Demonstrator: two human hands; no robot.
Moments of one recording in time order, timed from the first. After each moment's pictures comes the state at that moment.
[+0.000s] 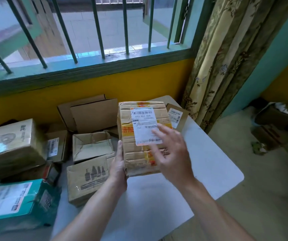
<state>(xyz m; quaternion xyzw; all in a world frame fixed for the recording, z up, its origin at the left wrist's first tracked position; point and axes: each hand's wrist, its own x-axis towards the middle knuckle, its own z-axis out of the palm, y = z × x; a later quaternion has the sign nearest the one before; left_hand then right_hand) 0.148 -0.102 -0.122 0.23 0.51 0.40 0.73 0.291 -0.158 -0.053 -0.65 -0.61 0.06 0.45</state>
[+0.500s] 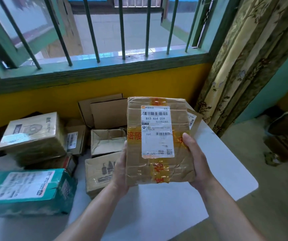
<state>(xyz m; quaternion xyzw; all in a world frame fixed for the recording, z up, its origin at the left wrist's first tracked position) 0.098 -0.117 -0.115 0.28 0.43 0.38 0.77 0.294 -0.159 -0.057 -0.45 -0.31 0.60 0.59</state>
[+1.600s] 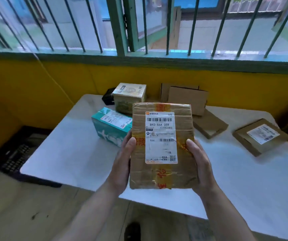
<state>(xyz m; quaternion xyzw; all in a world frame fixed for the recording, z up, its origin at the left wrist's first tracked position) 0.018 -0.302 -0.058 0.34 0.45 0.58 0.59 0.210 -0.233 -0.075 -0.32 -0.44 0.72 0.44</state>
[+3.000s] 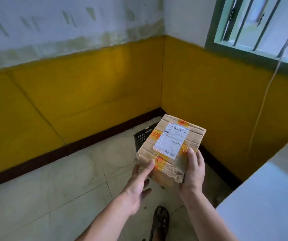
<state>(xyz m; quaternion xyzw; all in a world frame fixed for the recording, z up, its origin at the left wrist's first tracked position) -0.597 -0.601 -0.131 -0.06 0.62 0.70 0.36 -0.565 -0.445 -0.150 -0.33 -0.41 0.80 0.27</state>
